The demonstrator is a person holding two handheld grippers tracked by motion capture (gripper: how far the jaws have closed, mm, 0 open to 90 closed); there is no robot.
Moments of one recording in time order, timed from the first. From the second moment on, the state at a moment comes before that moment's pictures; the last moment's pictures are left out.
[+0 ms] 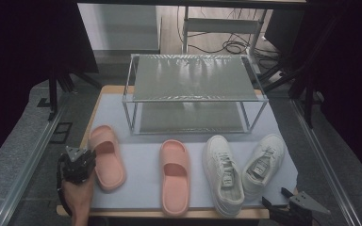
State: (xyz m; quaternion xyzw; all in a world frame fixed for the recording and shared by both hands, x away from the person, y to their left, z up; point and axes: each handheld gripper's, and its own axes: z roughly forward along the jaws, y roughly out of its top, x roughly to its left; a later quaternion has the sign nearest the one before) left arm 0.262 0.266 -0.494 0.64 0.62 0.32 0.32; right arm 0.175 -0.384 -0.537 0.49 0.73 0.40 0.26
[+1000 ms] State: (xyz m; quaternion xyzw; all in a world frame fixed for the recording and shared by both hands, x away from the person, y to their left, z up) left arm 0.235 0.262 -0.468 0.68 0.56 0.27 0.38; right arm 0.175 -0.384 -0.537 0.49 0.73 0.40 0.26
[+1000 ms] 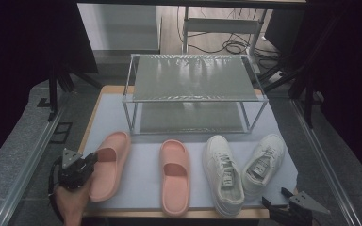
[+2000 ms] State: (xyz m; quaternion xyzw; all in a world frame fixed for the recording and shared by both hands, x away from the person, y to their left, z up) left arm 0.270 0.207 -0.463 0.72 0.50 0.25 0.41; right arm 0.175 -0.385 -0.537 0.49 0.73 0.41 0.26
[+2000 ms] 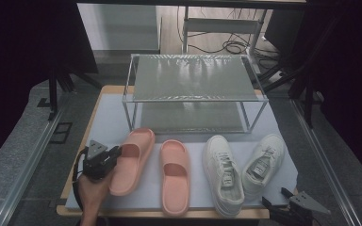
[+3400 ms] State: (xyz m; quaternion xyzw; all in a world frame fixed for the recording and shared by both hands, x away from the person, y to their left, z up) left arm 0.362 0.168 -0.496 0.72 0.50 0.27 0.41; right arm 0.175 -0.387 -0.537 0.49 0.72 0.41 0.25
